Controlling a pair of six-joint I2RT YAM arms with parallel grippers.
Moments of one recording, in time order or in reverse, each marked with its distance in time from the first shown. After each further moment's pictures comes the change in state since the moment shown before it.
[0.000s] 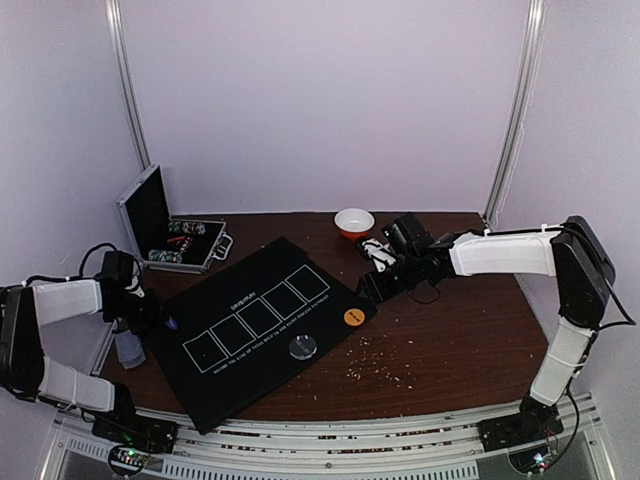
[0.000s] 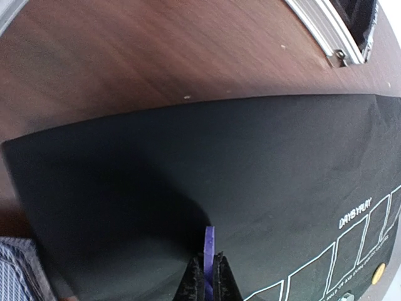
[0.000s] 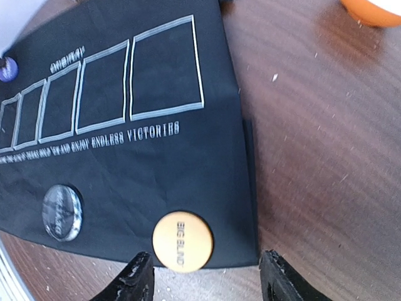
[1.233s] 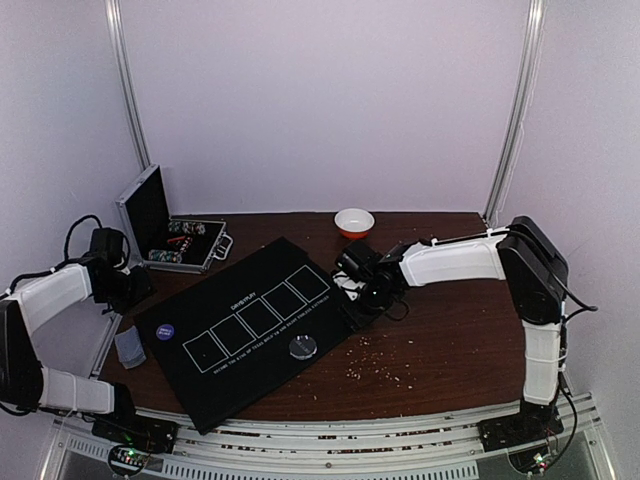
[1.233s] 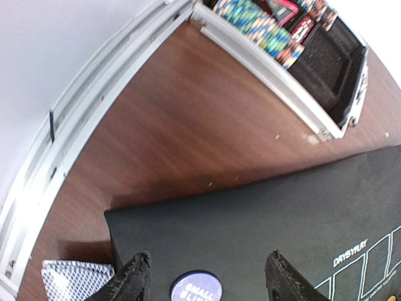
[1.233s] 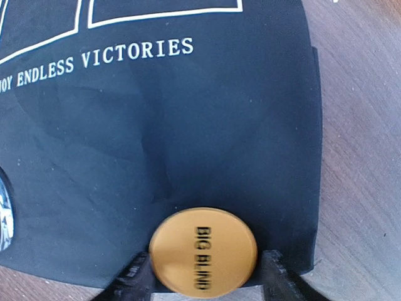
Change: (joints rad) left arm 0.011 -0.075 0.154 -0.124 -0.224 0.076; right arm 0.165 0.257 0.220 -0.266 0.264 0.009
